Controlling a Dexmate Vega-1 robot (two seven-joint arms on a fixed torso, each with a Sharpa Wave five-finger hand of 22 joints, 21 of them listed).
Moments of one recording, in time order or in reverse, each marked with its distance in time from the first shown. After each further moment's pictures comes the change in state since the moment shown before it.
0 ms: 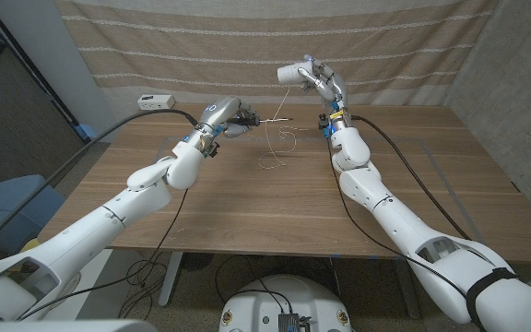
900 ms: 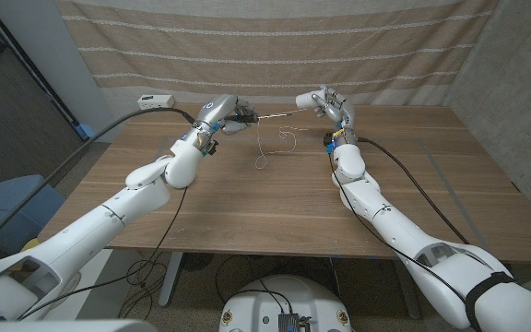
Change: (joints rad) left arm -0.006 -0.007 -0.018 0.019 -0.037 -0.029 0.011; left_hand 0.000 0.000 0.000 0.000 -0.002 0.000 0.000 0.000 0.000 0.003 0.004 -0.007 0.005 0.000 0.000 -0.003 0.005 -0.004 -0.004 0.001 -0.005; right arm -0.038 -0.009 -0.012 0.077 -0.136 -0.105 -0.287; right_hand 0.000 0.000 0.000 0.000 0.000 0.000 0.000 -0.004 -0.004 0.000 0.000 0.000 0.000 0.009 -0.002 -0.007 -0.006 0.000 0.000 0.004 0.000
